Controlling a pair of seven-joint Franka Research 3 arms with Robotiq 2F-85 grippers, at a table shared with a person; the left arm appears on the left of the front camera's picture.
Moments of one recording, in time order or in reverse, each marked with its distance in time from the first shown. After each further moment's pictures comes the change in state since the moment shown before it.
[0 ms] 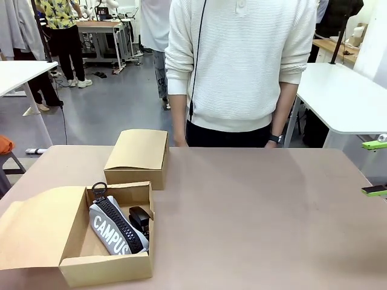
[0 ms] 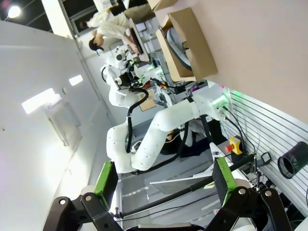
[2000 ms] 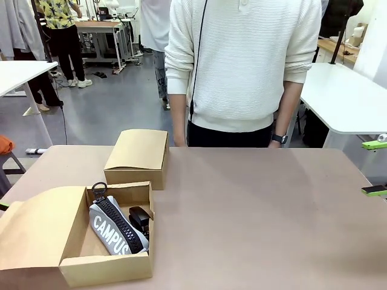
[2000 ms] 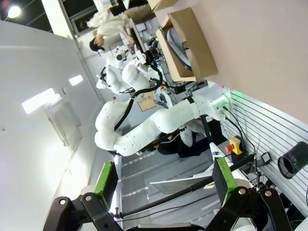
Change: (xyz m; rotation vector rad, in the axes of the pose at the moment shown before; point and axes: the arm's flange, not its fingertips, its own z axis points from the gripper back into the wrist) left arm -0.151 0.047 -0.067 0.020 0.291 0.062; right arm 0.000 0.000 0.000 0.000 0.000 0.000
